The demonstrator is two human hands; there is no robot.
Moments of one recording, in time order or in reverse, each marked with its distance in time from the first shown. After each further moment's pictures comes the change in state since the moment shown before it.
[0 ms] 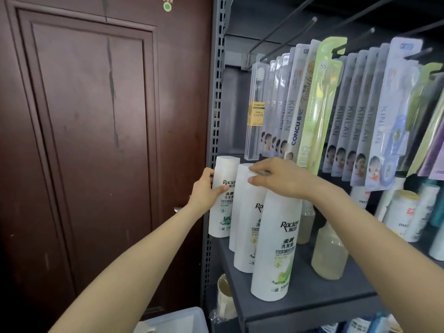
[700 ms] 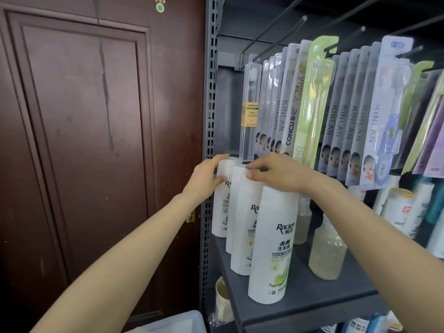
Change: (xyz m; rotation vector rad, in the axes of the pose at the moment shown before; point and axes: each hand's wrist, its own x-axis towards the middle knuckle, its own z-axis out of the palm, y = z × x) left_hand 0.023 0.020 -0.008 0.281 -0.087 0.308; right_hand 0.003 0.007 -0.010 -0.011 -0.010 -0.095
